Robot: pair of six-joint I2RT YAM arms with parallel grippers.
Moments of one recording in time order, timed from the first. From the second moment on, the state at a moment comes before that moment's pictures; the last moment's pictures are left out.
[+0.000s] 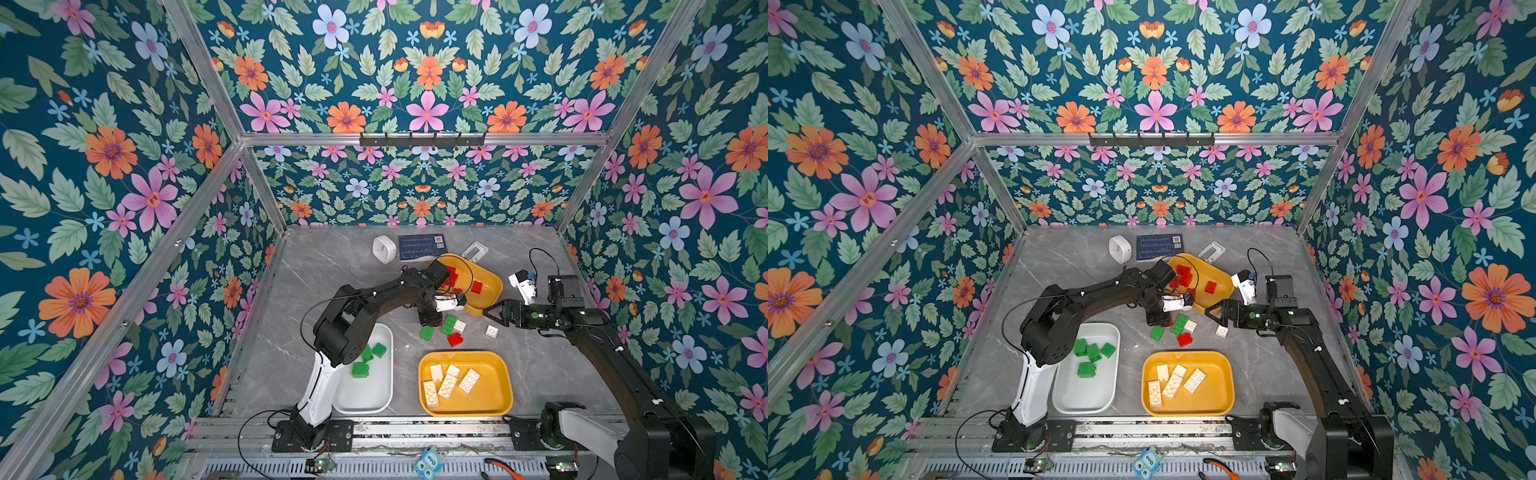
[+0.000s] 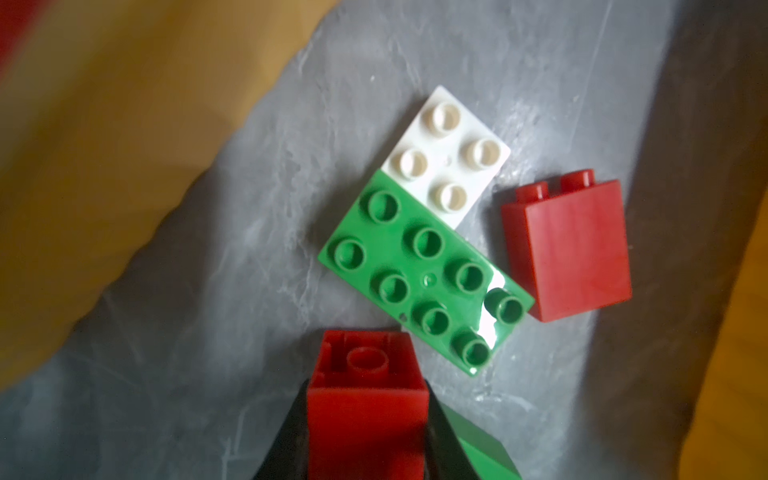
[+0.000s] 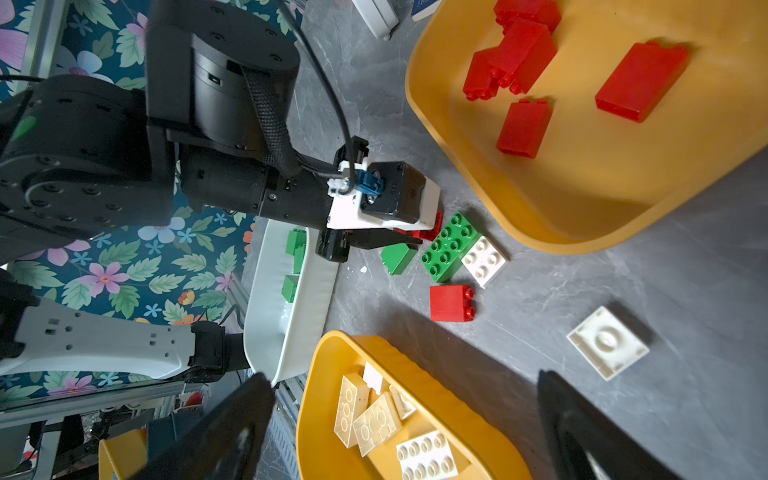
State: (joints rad) left arm -0.80 2.11 1.60 -0.77 0.22 0.65; right arm 0.01 1.09 0.78 -0.61 -0.83 0.18
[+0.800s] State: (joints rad) left arm -0.77 2.18 1.91 -0.59 0.26 0.31; right arm 0.01 1.12 0.82 -0.59 -0.82 0.18
